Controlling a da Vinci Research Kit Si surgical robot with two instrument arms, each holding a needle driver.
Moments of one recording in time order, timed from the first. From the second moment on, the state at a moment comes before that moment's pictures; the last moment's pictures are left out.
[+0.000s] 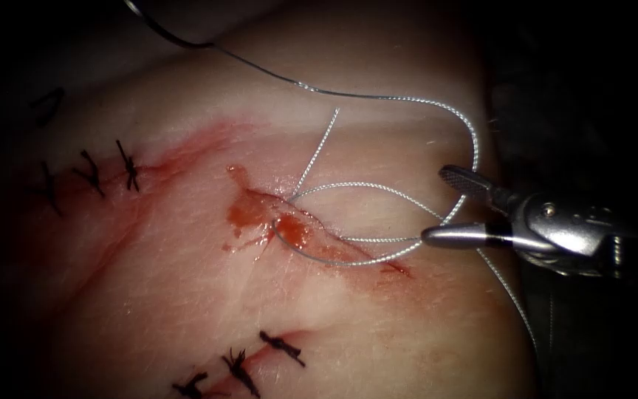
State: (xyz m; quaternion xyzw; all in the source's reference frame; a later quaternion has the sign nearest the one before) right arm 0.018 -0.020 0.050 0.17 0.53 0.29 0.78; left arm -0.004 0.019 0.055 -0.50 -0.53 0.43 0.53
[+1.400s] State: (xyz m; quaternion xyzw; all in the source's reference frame) right arm 0.031 -0.023 0.062 0.09 0.57 0.23 0.78; left arm -0.005 0.019 0.056 -0.50 -0.50 0.47 0.53
